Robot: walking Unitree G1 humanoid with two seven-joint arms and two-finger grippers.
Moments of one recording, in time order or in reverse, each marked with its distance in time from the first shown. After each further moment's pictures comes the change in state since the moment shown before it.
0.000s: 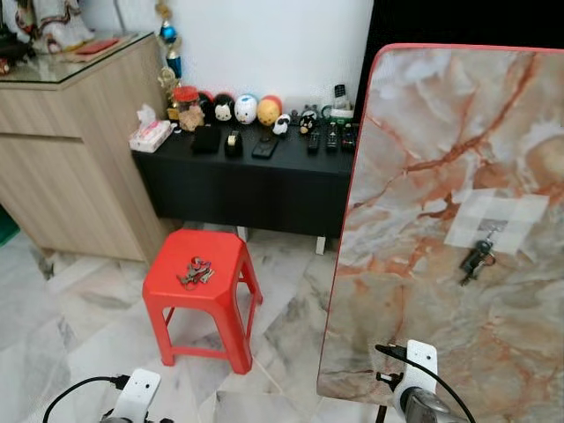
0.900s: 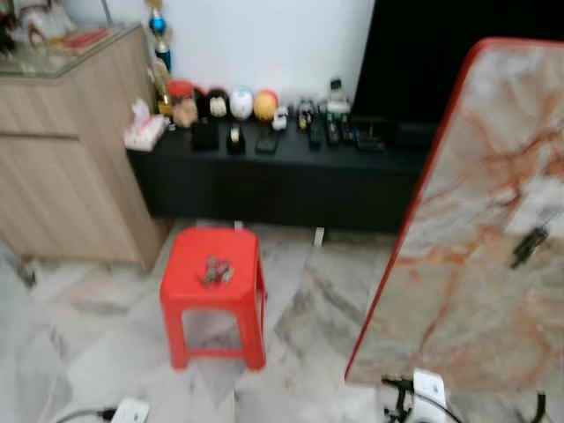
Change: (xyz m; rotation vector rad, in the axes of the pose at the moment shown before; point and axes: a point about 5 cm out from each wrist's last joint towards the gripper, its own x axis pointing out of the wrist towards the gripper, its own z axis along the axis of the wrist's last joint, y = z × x) left arm -0.008 0.003 -0.042 -0.039 0.073 0.024; right arm -0.004 -0.011 -0.043 -0.061 0.103 0.003
